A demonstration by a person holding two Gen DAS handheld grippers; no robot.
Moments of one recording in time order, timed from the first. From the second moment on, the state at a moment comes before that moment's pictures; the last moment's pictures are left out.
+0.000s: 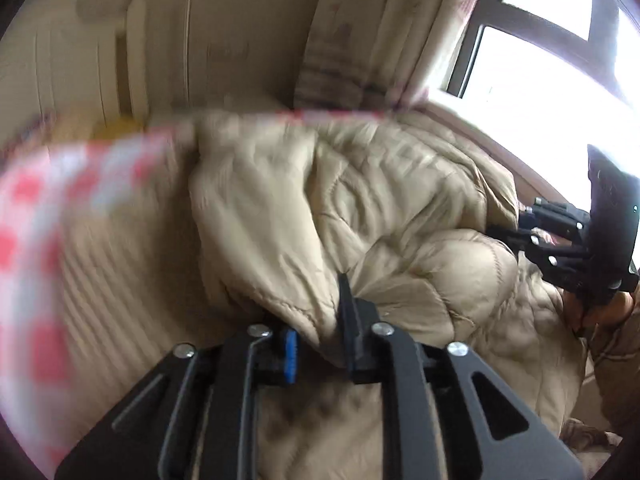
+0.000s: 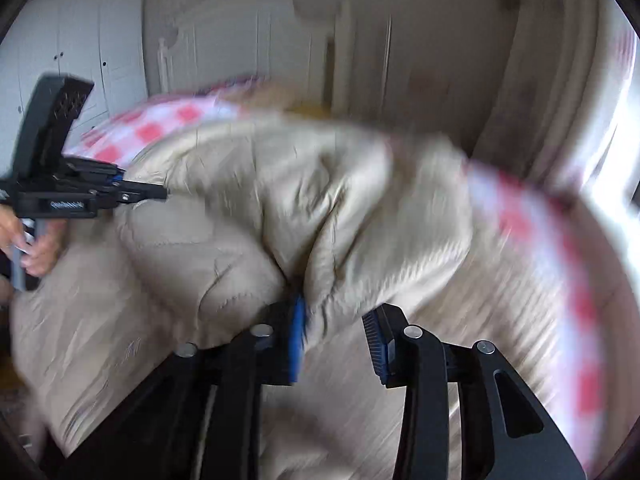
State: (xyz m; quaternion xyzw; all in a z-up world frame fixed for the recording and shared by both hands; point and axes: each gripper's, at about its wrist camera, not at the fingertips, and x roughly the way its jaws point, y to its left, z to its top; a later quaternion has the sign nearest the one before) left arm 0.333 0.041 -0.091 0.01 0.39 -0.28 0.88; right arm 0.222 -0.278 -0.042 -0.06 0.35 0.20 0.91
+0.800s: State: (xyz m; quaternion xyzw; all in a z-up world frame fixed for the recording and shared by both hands) left arm 0.367 -0.008 -0.089 -0.02 0.42 -0.23 0.88; right arm 0.268 -0.306 -0.061 -0.04 0.42 0.10 0.90
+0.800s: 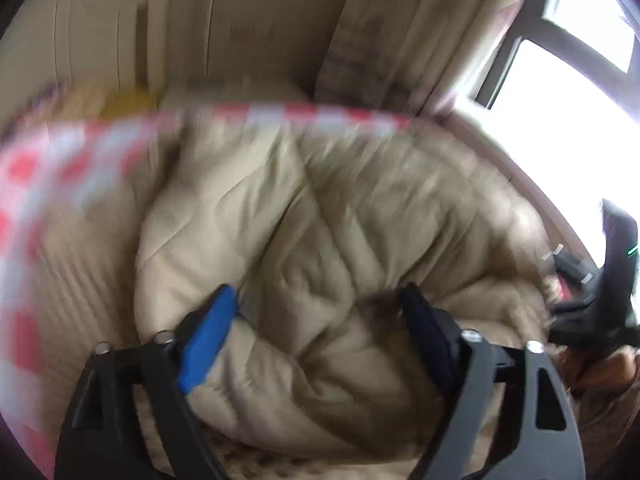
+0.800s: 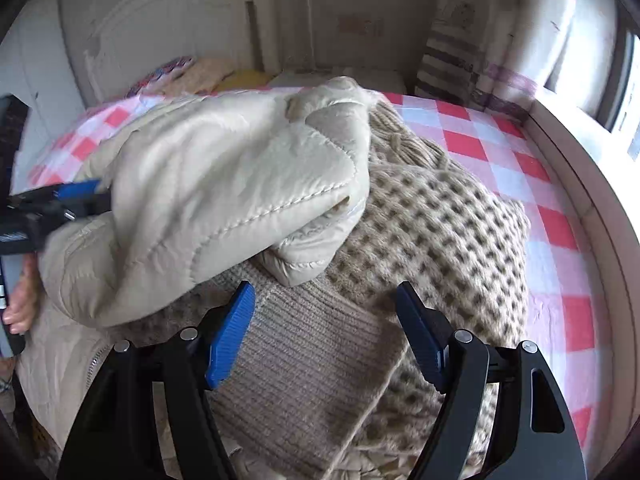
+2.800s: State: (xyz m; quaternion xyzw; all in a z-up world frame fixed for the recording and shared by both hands) left arm 0.365 -0.028 -0.090 0.07 0.37 -0.14 0.92; right arm 0.215 -0.254 -0.040 -0.01 0.32 0.12 0.94
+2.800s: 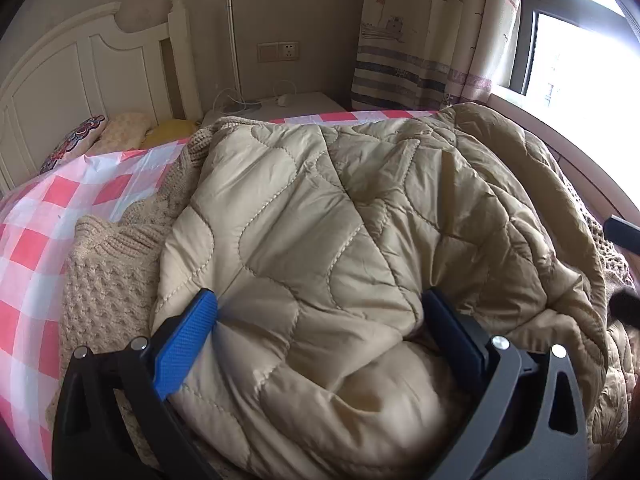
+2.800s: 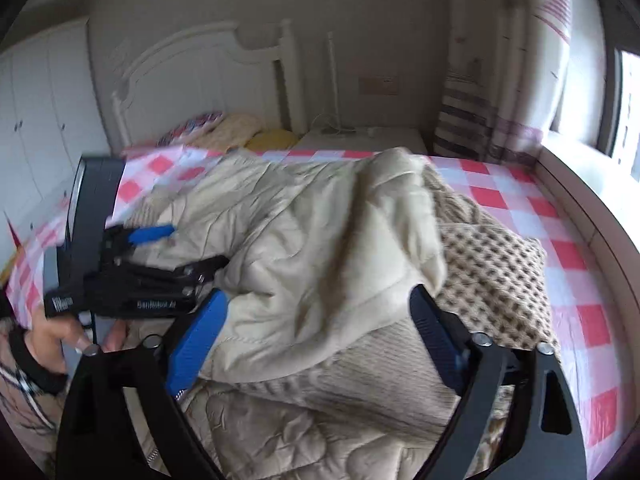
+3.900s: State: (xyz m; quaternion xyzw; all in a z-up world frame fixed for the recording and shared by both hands) left arm 0.165 0.070 -0.093 0.04 0.36 -0.03 0.93; right arm 0.117 -0.324 -0.036 -0.05 0.39 0.11 0.91
